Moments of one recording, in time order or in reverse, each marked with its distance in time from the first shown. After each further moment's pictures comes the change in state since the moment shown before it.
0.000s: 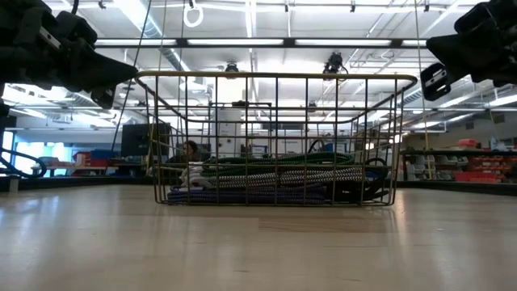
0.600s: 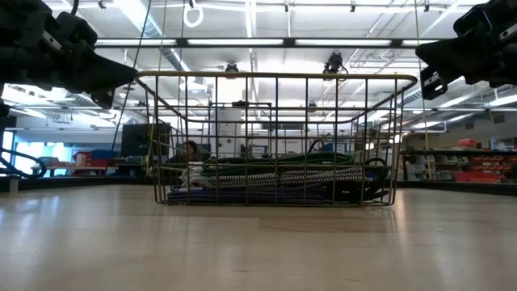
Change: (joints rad) left arm 0.000 0.000 0.000 -0.008 -0.023 0.022; right arm 0.000 0.000 0.000 -0.001 0.106 -0.088
